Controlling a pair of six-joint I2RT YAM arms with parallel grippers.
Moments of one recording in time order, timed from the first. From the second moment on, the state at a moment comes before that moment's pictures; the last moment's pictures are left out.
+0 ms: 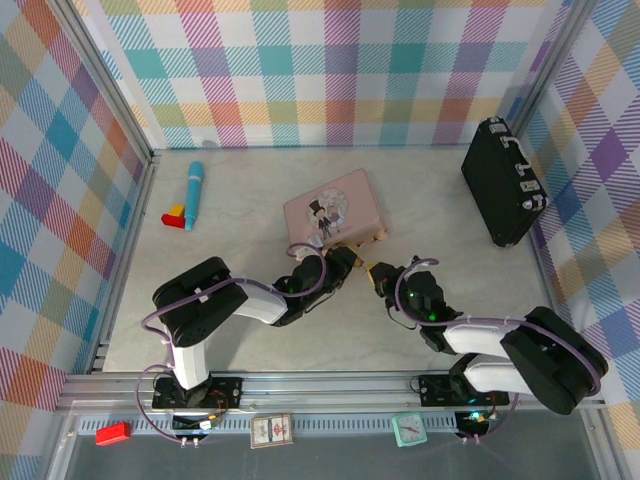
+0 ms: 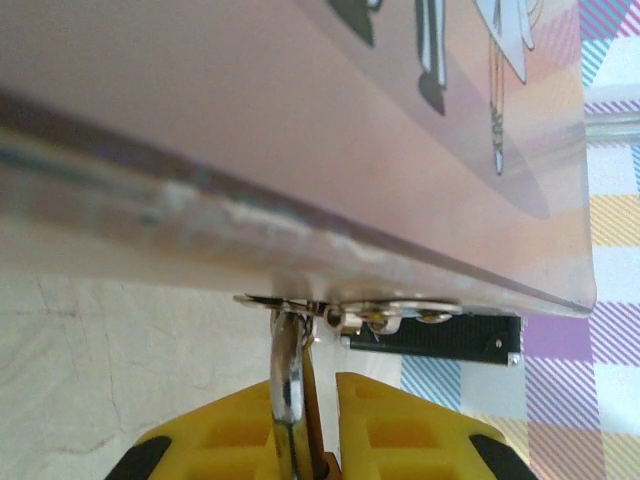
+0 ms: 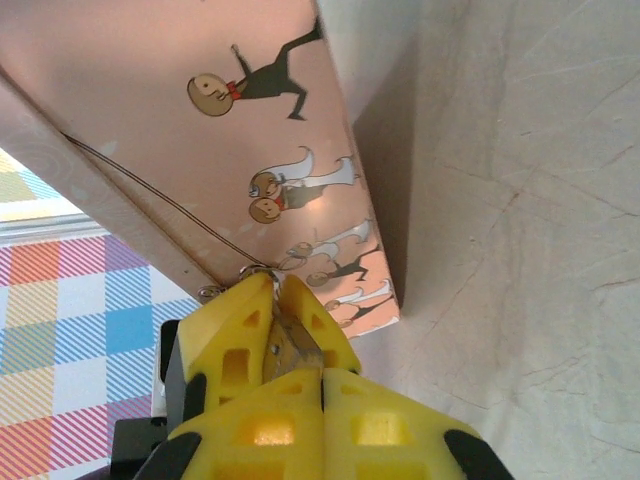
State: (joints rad) left arm -0.94 1.84 0.71 0.90 -0.19 -1.52; right arm 0.68 1.25 0.17 0.82 0.02 1.56
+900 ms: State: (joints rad) left arm -0.97 1.72 0.73 0.62 -0.18 -1.44; right arm 0.61 1.11 0.25 0.50 -0.18 1.40
